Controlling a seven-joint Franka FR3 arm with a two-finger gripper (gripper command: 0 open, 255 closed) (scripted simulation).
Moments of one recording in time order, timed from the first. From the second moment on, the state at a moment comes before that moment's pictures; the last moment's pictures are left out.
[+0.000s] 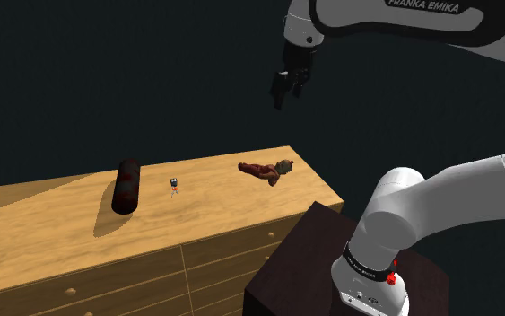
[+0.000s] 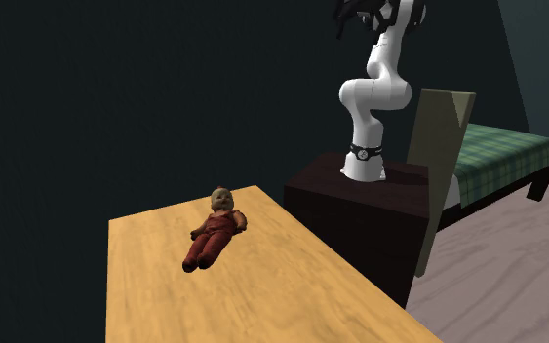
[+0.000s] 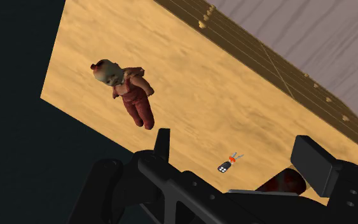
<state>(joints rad) -0.01 -0.79 0.07 -2.26 -0.12 1.65 0.06</state>
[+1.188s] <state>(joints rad) -0.06 -0.47 -0.06 -2.47 -0.29 2.16 -0.08</state>
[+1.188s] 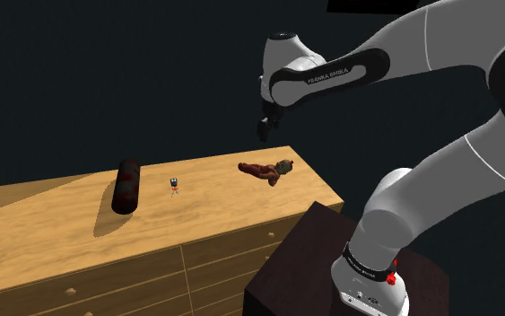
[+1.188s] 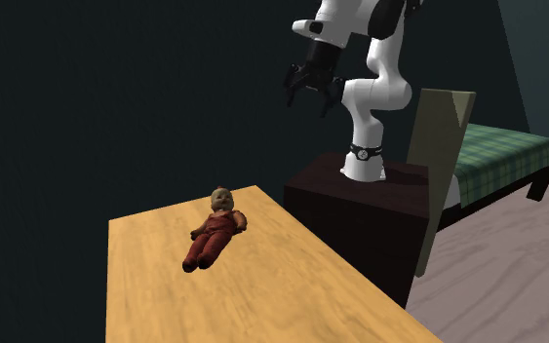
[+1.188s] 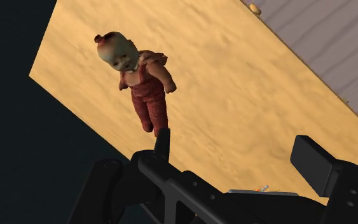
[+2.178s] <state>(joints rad) -0.13 0.07 -0.13 -2.33 -0.47 2.57 -0.12</state>
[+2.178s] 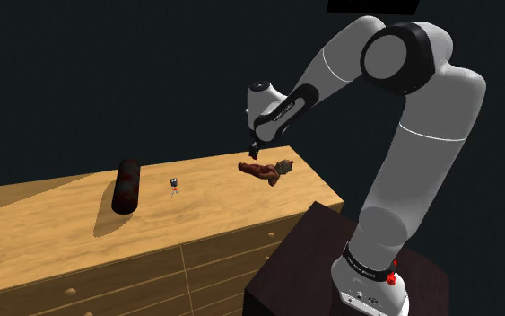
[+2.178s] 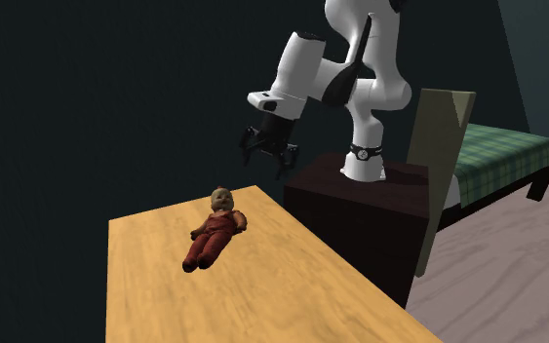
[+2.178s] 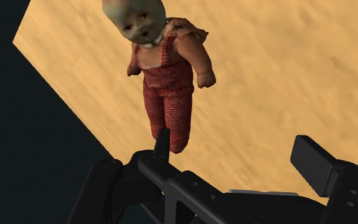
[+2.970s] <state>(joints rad) -0.19 0.55 -0.18 -2.01 -0.56 2.74 -0.17</state>
